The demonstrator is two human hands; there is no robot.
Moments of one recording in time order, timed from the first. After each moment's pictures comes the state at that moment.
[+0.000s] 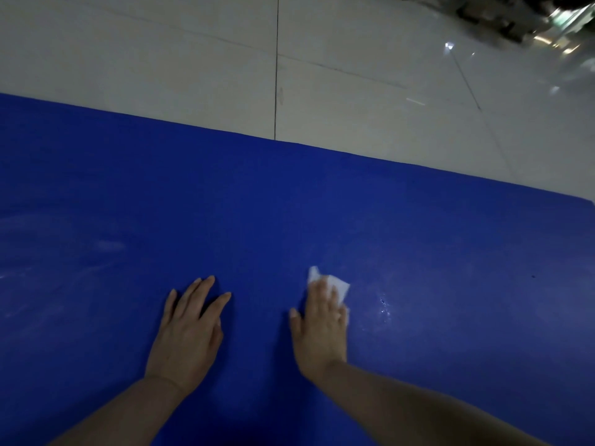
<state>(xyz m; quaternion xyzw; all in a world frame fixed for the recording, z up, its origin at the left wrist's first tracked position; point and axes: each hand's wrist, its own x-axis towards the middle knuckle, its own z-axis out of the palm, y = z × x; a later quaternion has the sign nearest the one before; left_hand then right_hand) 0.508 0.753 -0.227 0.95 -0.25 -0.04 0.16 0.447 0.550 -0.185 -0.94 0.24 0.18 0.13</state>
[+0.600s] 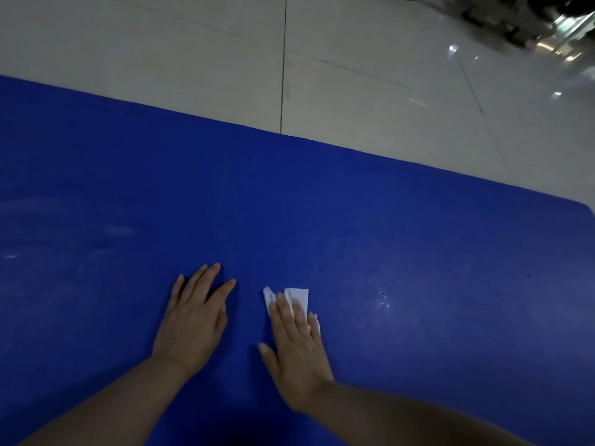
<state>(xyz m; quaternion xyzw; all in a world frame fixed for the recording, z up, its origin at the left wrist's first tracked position) 0.508 0.754 -0.227 0.95 -0.25 -0.05 0.17 0.412 0.583 -0.176 -0.96 0.06 0.22 0.15</state>
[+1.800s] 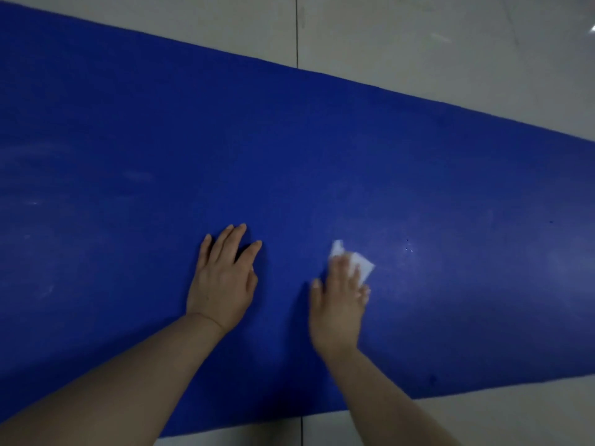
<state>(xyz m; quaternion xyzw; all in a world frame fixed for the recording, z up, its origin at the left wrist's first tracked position) 0.486 0.761 -0.222 0.95 -0.25 -0.01 0.21 0.389 0.605 -0.207 -0.93 0.32 0.04 0.16</state>
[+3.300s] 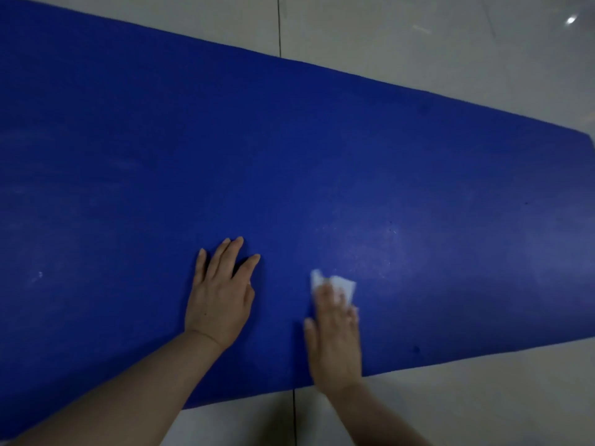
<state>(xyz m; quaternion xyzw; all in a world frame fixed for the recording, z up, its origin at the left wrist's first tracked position) 0.440 0.764 -0.219 0.94 -0.26 -0.03 0.20 0.304 0.609 -0.201 -0.96 0.23 0.08 0.14</state>
